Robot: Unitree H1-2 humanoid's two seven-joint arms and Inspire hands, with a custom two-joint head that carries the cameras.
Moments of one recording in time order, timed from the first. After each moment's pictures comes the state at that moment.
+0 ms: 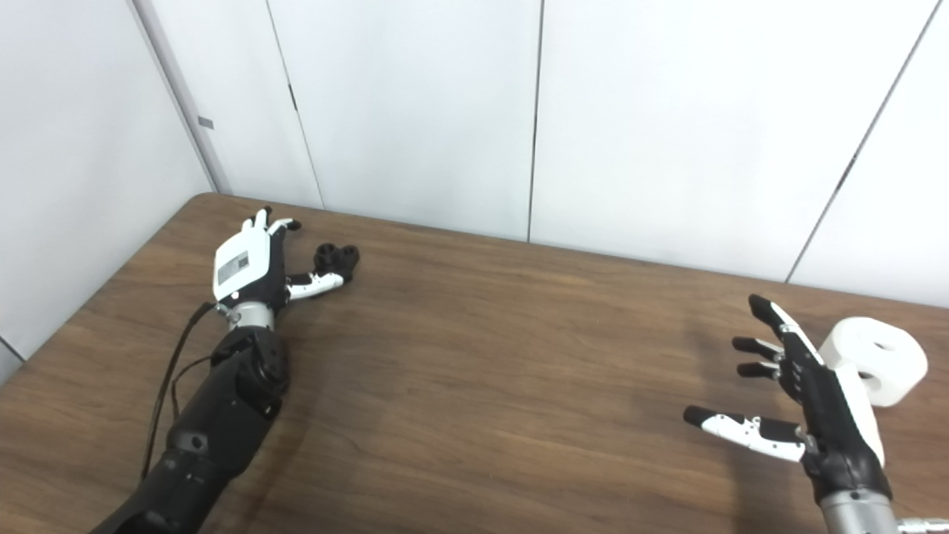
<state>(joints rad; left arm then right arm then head) -0.39 0.39 -0.01 0.36 0.72 0.38 0.32 -0.15 -0.23 0.00 -0.21 -0.20 0.11 0.10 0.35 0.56</state>
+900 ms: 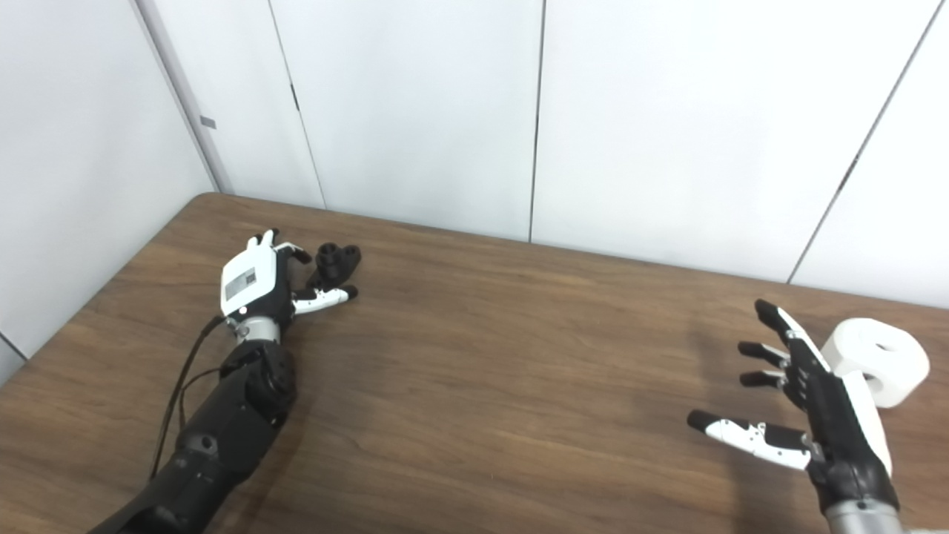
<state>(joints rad) -0.41 0.38 -0.05 0.51 0.66 0.35 0.41 -0.12 -0.23 -0.01 -0.26 -0.20 0.16 0.10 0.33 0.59</state>
